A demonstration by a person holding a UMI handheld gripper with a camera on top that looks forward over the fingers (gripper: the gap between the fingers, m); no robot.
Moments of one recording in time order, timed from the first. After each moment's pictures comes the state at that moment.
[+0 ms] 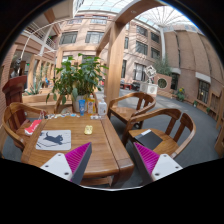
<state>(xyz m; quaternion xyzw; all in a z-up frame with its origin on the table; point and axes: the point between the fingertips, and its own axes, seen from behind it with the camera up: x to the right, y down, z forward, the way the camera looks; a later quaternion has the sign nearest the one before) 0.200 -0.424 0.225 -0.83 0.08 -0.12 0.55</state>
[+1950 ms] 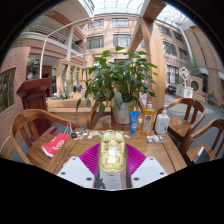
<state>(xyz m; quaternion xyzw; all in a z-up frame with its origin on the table) -0.009 -0.066 0.181 -0.82 -0.04 0.04 0.57</state>
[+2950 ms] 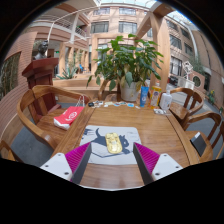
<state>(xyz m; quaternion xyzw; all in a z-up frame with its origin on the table) -0.095 -0.231 0.107 -0.87 -0.06 0.01 0.49</state>
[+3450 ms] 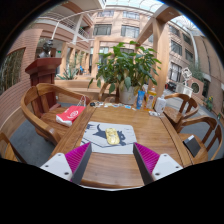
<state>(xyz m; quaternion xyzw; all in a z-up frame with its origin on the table) -0.090 -0.301 0.127 -0.86 -0.08 -0.02 0.51</state>
